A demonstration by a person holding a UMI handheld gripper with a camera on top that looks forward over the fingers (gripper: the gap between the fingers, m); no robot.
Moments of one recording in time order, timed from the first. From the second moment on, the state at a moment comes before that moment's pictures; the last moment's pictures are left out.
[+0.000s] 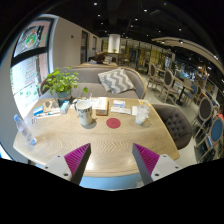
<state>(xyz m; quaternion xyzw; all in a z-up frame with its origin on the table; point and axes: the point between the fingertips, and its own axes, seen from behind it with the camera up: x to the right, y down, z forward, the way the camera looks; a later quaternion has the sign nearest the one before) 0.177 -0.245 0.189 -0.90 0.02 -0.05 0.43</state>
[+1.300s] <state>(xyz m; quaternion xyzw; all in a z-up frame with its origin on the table) -0.295 -0.220 0.128 -0.87 -0.04 0.09 0.49</state>
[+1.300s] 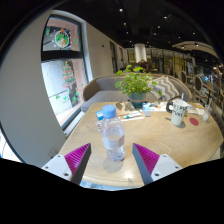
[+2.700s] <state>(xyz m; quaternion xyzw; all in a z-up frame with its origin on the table) -0.204 -0.016 0.278 -0.72 0.23 0.46 0.47</state>
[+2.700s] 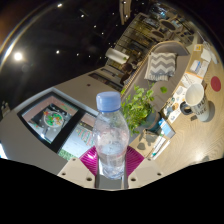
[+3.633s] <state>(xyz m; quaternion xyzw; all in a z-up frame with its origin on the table) -0.074 0.077 0.273 -0.61 0.37 0.61 0.33</state>
